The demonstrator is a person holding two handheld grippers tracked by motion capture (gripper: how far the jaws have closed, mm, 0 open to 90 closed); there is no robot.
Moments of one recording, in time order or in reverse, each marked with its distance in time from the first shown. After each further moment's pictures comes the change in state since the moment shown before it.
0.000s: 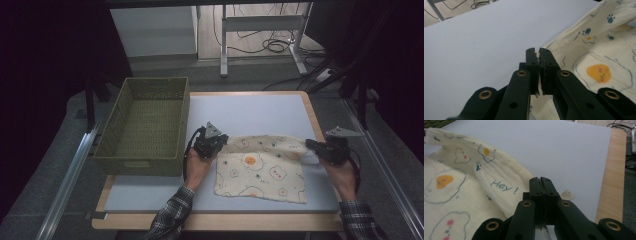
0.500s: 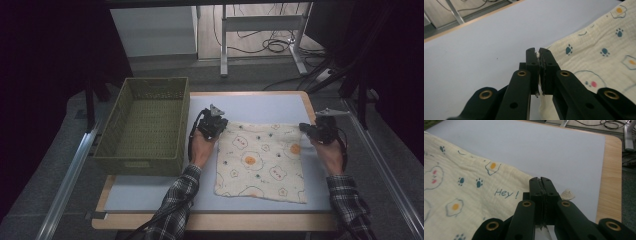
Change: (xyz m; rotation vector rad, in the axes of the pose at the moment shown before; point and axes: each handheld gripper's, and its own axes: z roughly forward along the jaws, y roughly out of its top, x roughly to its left) left arm 0.036 0.038 0.036 0.061 0.069 -0.024; right arm -0.023 0.042 0.052 0.036 -0.050 0.035
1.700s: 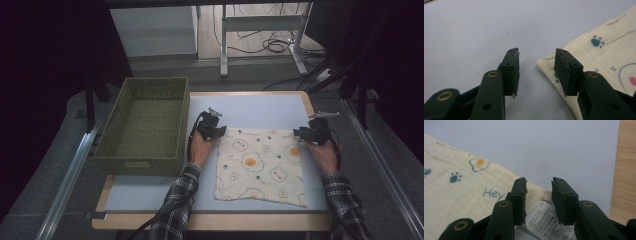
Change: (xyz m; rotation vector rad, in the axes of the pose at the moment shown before) left arm 0.022 -0.021 0.044 0.137 0.042 -0.055; right arm -0.017 -0.018 0.043 0.106 0.000 0.016
